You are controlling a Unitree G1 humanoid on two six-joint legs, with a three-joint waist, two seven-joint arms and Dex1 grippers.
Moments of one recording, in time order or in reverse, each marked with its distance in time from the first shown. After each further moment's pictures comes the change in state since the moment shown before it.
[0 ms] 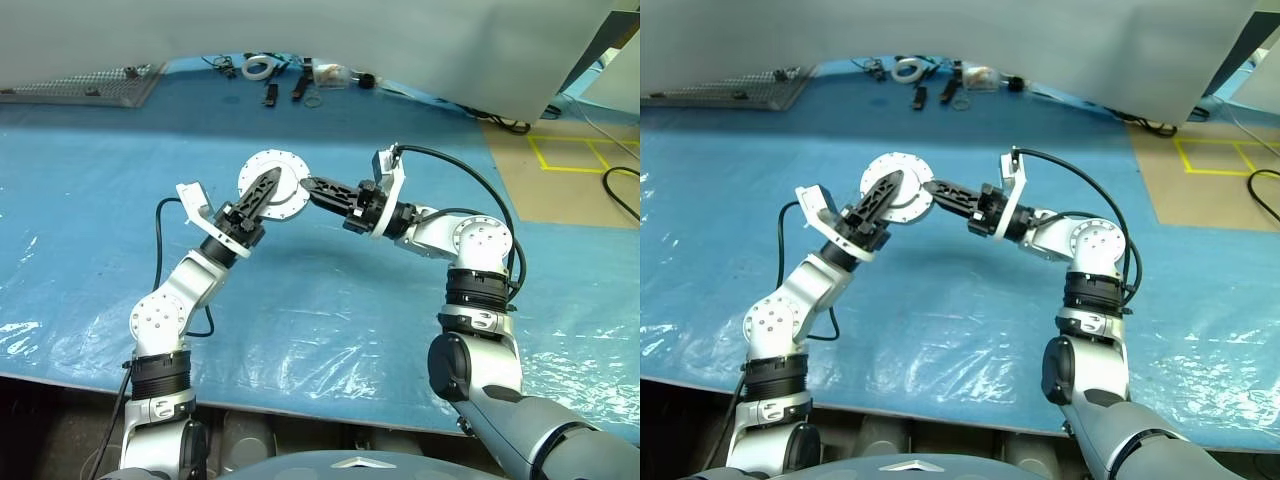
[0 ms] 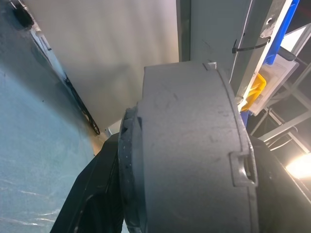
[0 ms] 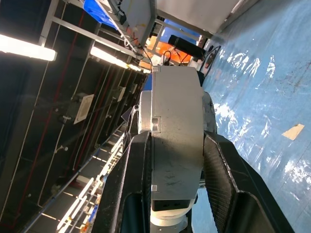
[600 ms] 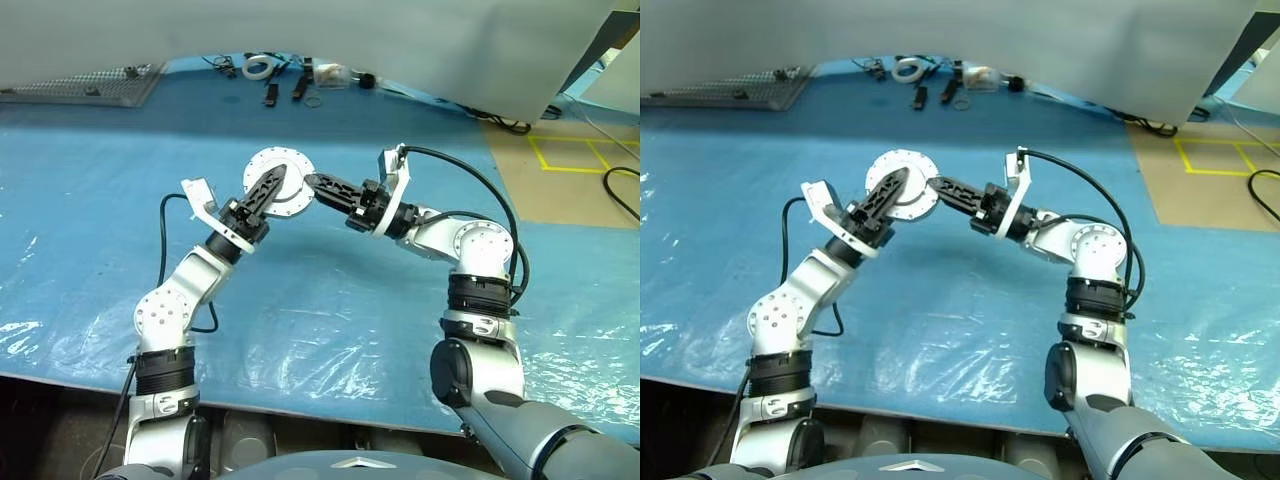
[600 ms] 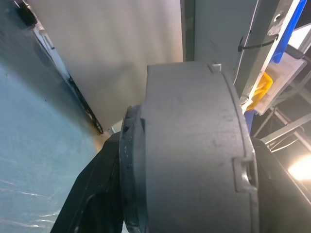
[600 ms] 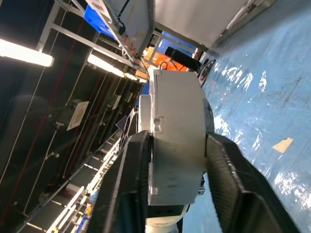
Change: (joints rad) left arm -0.027 -0.013 -0.001 0.000 0.034 -0.009 0.036; right arm 0.033 -0.007 0.032 -0.034 0.007 -0.093 0.009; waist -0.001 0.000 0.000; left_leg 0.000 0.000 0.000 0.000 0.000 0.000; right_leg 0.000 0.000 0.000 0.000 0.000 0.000
